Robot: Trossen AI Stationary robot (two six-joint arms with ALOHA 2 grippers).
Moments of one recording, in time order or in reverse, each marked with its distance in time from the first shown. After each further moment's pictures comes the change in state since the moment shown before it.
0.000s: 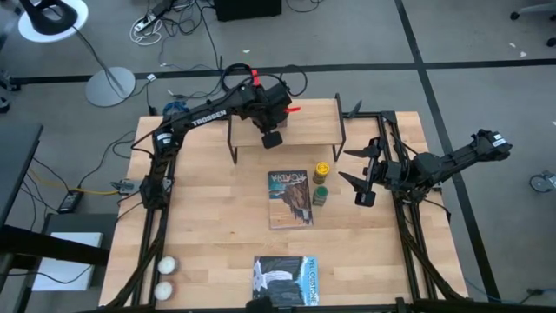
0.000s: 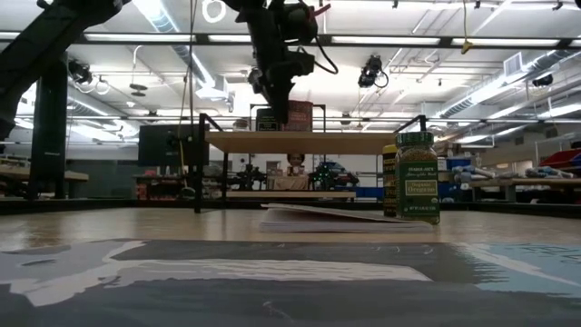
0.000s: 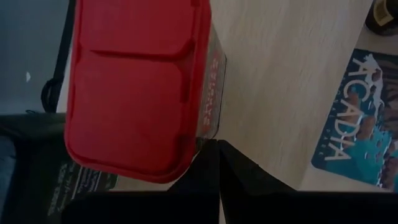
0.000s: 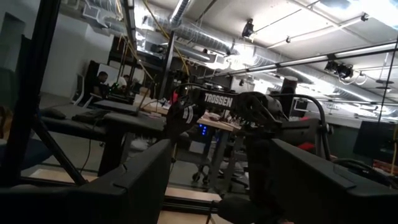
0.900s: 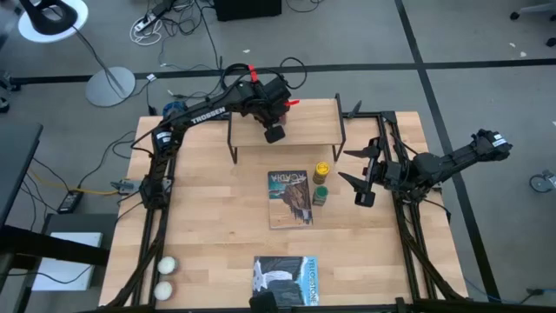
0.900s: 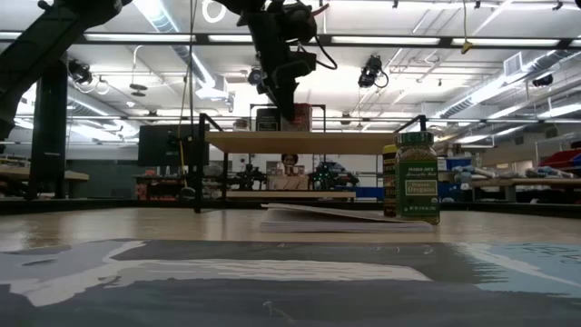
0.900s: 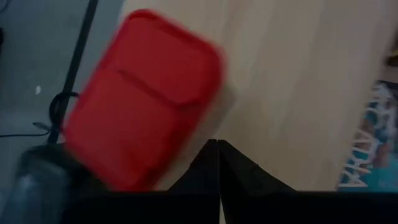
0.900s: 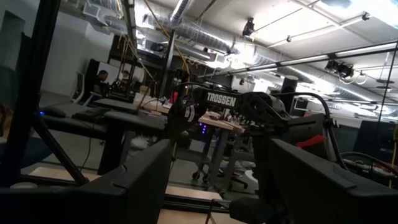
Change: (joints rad) left arm 0.023 0.000 0.000 0.083 0.008 0.021; right arm 0.000 0.000 0.000 -0.006 0.001 -0.001
